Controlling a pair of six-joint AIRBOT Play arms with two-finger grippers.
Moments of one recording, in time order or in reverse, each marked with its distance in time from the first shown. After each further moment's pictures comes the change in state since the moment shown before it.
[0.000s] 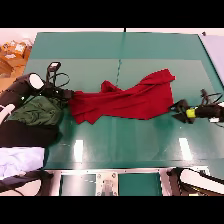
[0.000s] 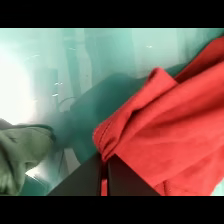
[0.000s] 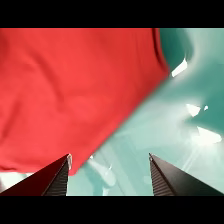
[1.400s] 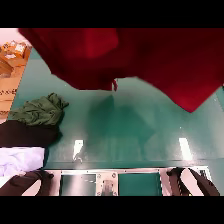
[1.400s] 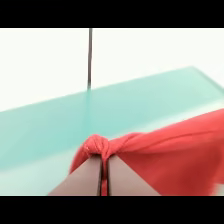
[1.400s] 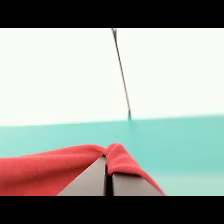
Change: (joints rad) left arm 0.001 0.456 0.858 -0.047 -0.299 -0.042; right arm -0.105 0.464 1.025 0.108 0.140 -0.028
